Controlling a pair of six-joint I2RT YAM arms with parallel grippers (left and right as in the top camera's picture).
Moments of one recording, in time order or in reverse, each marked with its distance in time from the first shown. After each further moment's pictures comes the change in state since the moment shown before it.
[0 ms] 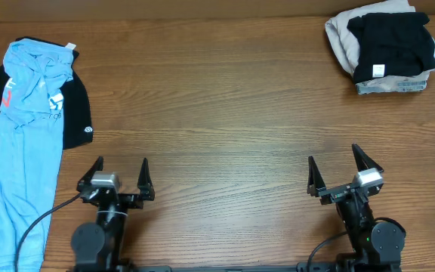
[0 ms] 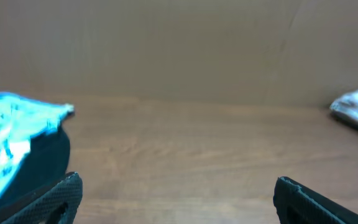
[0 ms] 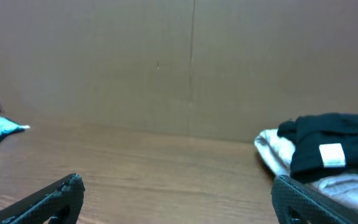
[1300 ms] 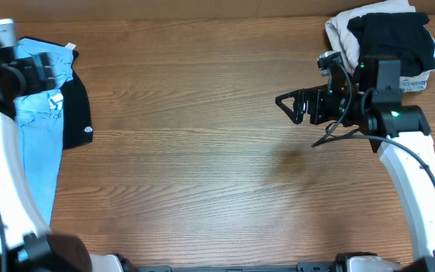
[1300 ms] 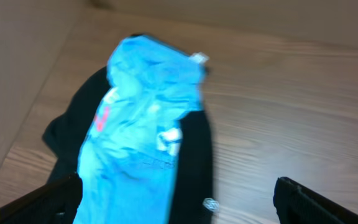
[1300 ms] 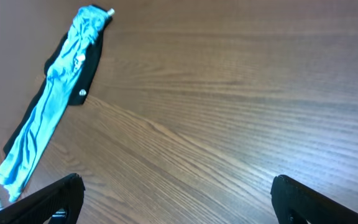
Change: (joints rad) left arm 0.435 1.604 1.535 -0.691 -0.027 0.281; right arm 0.000 1.426 1.168 -0.737 -0.463 0.003
